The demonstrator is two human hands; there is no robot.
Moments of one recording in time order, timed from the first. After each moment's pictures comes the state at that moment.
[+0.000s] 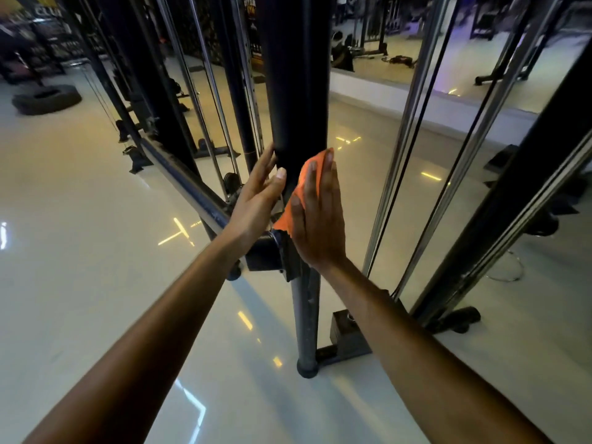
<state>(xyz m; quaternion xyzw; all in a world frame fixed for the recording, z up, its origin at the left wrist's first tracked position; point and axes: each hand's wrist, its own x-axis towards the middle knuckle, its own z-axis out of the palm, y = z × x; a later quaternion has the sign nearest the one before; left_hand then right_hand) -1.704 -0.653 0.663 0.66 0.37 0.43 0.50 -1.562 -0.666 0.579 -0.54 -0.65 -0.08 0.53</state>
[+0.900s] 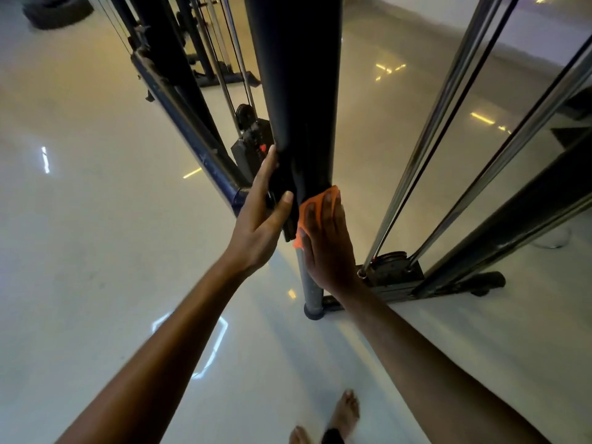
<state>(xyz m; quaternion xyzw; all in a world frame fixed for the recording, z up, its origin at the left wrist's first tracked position) -1.695 -0.679 0.552 0.70 0.44 0.40 0.40 -1.536 -0.690 0.407 -0.53 -0.74 0.01 0.42</state>
